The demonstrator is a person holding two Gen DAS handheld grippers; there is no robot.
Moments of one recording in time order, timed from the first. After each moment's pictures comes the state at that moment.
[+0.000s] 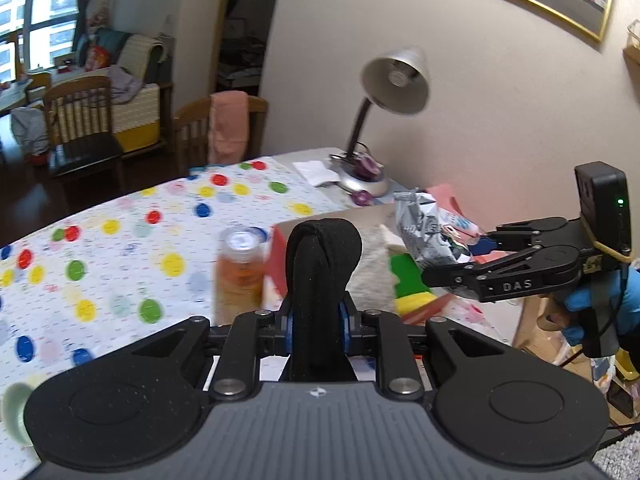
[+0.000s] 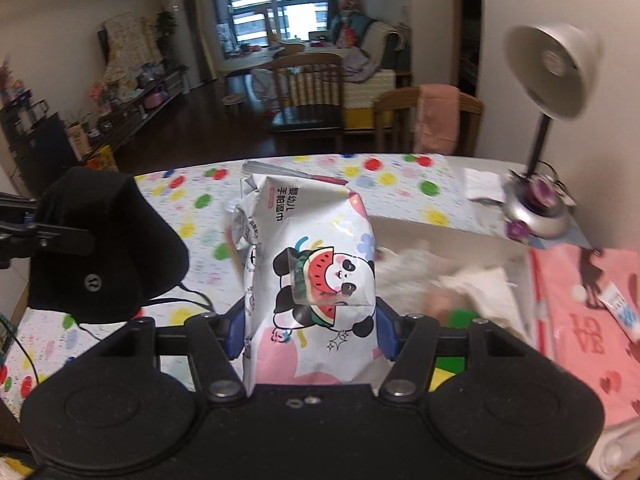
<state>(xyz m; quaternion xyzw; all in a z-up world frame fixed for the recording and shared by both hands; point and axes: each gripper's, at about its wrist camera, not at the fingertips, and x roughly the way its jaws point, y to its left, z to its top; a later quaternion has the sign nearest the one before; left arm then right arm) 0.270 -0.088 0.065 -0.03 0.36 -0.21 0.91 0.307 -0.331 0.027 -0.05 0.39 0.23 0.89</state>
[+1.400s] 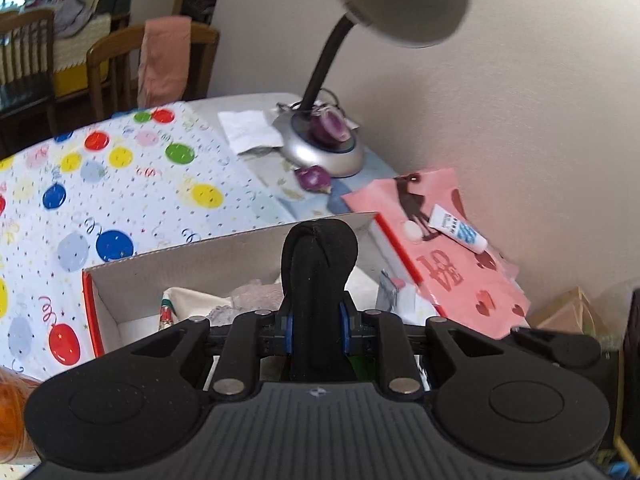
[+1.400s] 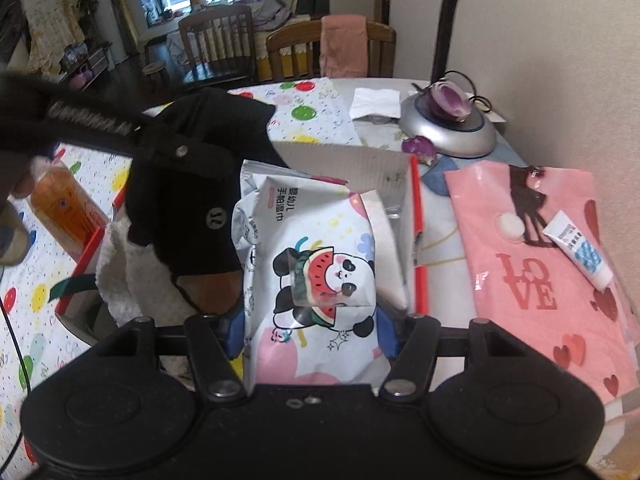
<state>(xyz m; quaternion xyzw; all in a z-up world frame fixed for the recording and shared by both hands) 0.476 -0.279 -0.045 -0.08 0.45 -0.24 0.86 0.387 -0.439 -0.068 -0.05 0.45 0.14 0.88</state>
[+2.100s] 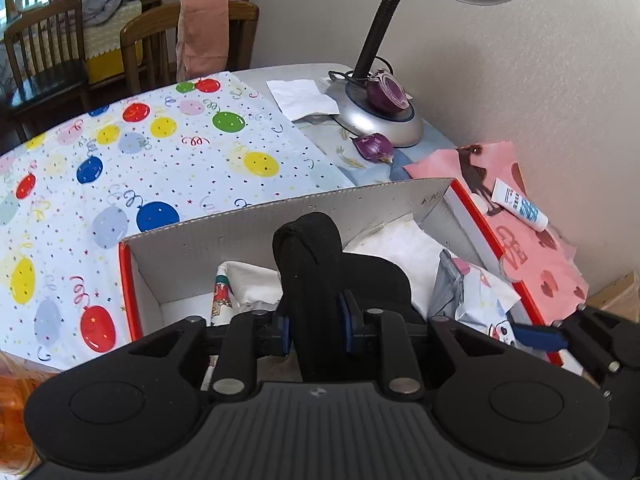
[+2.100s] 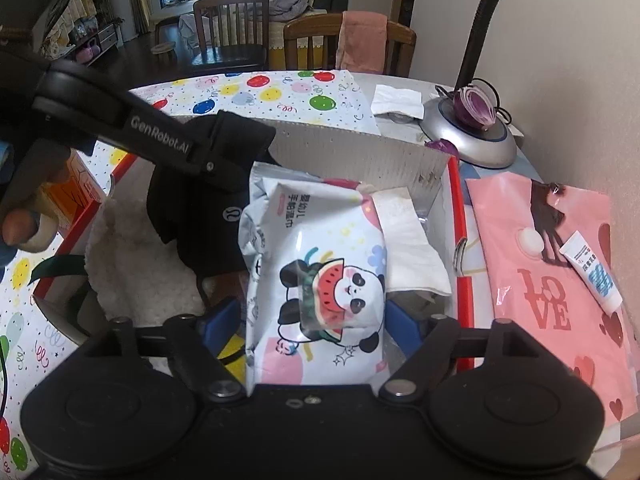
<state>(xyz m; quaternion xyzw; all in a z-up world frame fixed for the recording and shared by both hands) 0.489 -0.269 -0.085 -0.04 0.47 -0.18 0.86 0.390 -0.413 -0.087 -0.09 0.45 0.14 0.88</state>
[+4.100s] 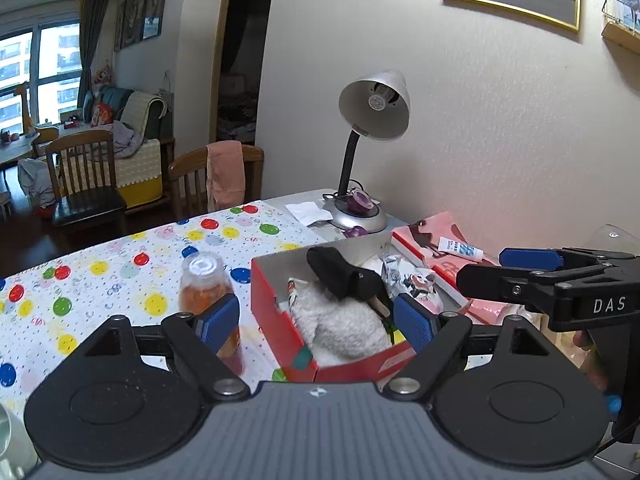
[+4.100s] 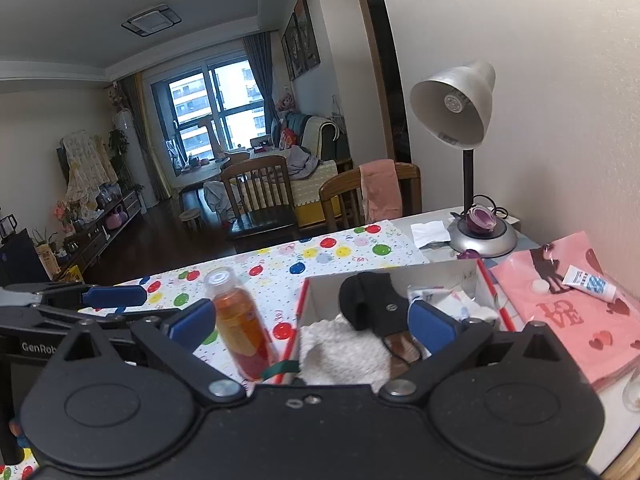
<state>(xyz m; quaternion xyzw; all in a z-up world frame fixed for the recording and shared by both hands) 0.248 -0.142 0.028 -0.01 0.27 -0.20 0.94 0.231 -0.361 0.028 0.06 0.25 0.16 0.96</state>
